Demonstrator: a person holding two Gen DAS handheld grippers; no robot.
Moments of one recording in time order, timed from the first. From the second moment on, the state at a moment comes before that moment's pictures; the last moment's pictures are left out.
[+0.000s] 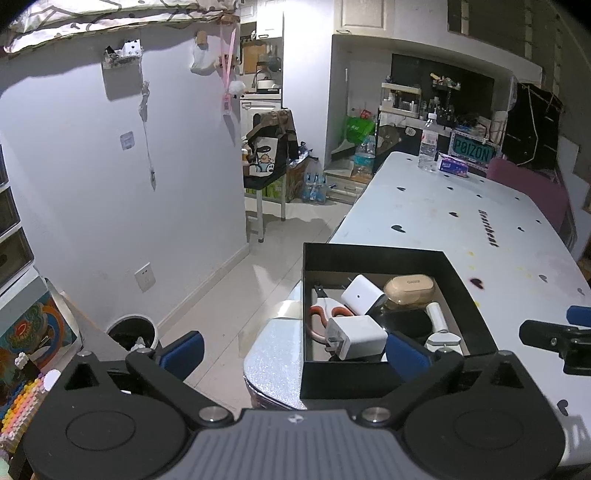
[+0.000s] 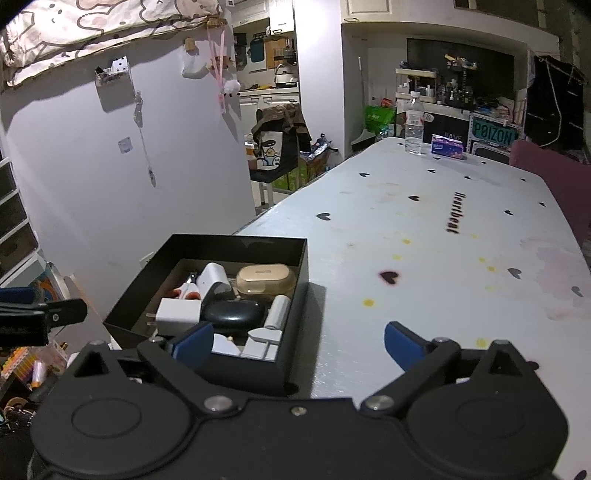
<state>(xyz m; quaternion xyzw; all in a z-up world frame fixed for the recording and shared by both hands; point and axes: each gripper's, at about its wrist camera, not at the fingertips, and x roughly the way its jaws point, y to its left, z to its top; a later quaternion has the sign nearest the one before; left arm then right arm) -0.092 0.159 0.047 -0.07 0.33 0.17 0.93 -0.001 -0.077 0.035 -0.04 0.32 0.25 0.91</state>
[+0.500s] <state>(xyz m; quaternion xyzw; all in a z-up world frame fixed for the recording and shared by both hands) -0.094 0.149 0.049 -0.05 0.32 0.16 0.93 -0.001 -0.078 0.033 -0.05 0.32 0.24 0.92</state>
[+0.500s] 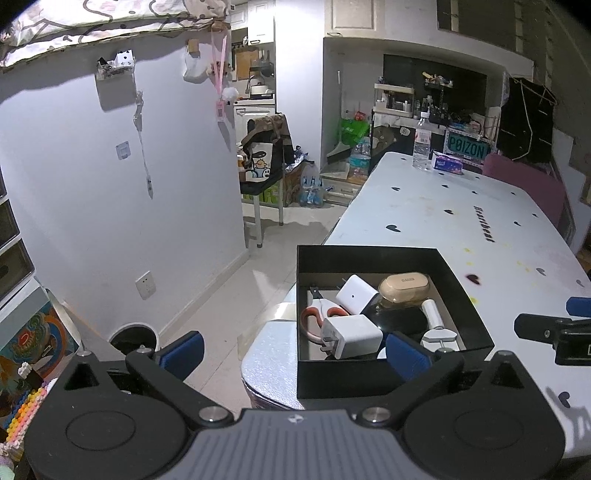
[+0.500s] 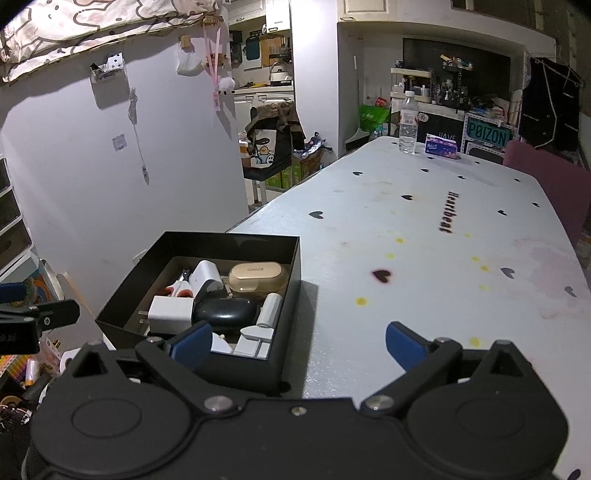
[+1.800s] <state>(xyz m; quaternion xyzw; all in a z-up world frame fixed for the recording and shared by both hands) -0.093 0.151 0.049 -0.04 0.32 0.17 0.93 -0.001 -0.080 0.033 -0.05 0.32 0.24 0.92</state>
